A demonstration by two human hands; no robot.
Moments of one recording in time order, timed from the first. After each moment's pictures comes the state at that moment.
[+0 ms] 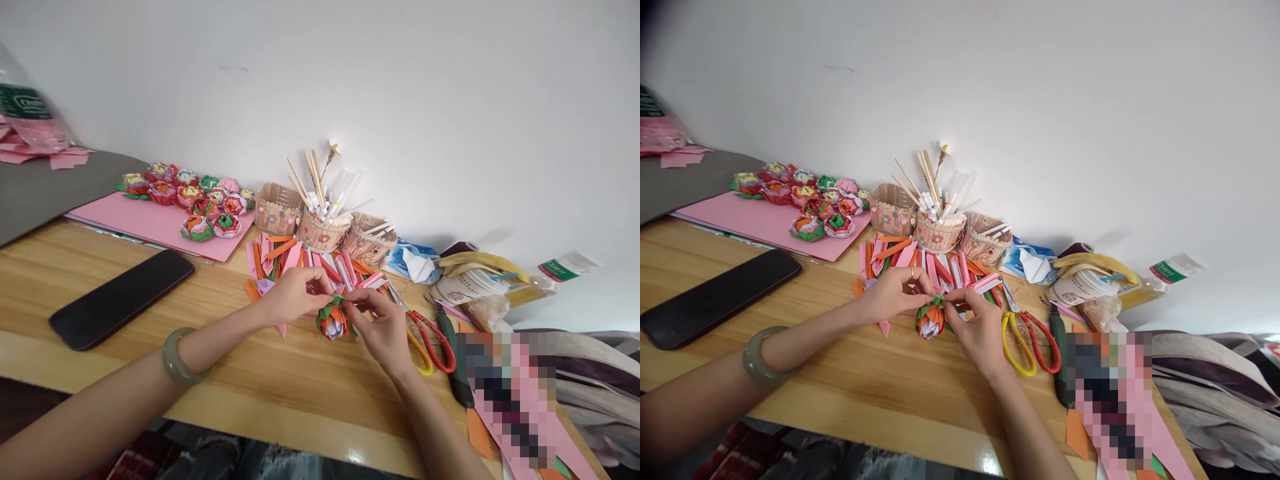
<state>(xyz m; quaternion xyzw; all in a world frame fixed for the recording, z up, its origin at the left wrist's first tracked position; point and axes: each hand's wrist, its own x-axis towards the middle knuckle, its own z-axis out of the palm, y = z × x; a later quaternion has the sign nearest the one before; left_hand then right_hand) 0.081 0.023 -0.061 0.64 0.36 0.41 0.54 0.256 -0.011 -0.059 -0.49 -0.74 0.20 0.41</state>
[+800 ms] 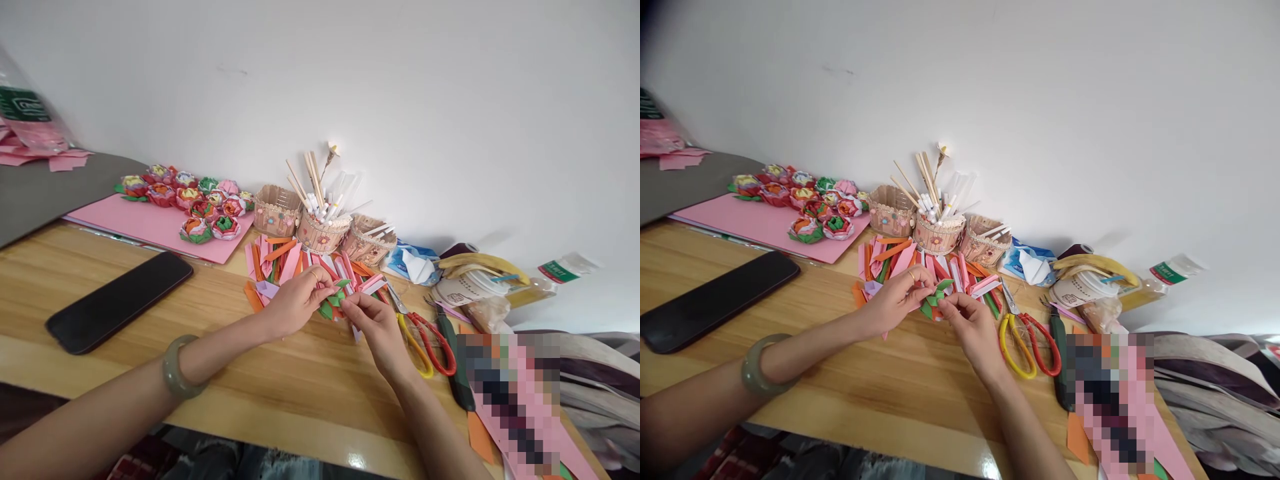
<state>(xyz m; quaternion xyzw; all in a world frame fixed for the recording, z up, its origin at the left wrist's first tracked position) 0.087 0.017 -0.065 0.72 0.37 0.43 0.40 0.247 -0.014 -0.049 -0.51 -0.62 0.45 0.38</state>
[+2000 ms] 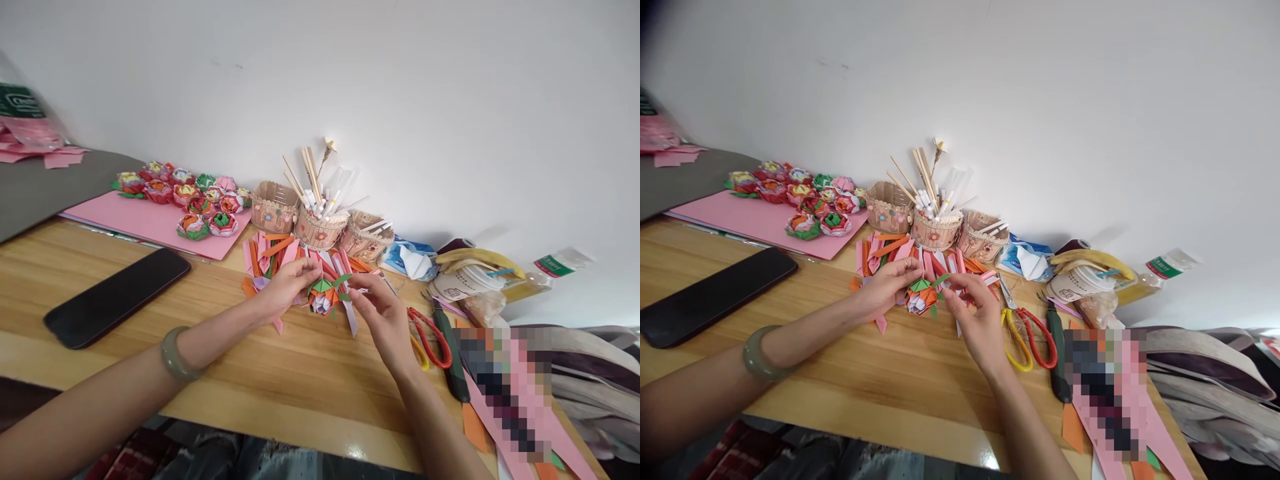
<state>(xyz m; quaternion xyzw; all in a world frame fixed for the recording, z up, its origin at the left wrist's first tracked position) 0.087 0.024 -0.066 0.41 0.33 0.44 0.72 0.257 -0.012 -0.044 -0.50 -0.66 0.31 0.46</state>
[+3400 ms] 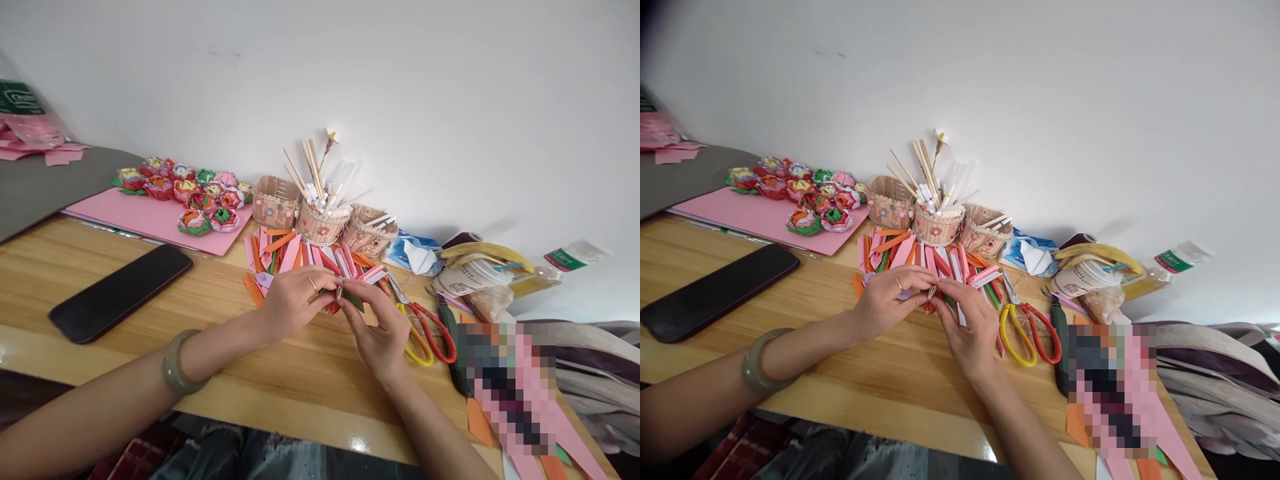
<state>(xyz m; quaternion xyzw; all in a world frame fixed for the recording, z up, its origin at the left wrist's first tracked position) 0.088 0.010 -0.076 0.78 0.24 0.57 0.10 0.245 -0.023 -0.060 -0.40 -0.78 0.03 0.49</state>
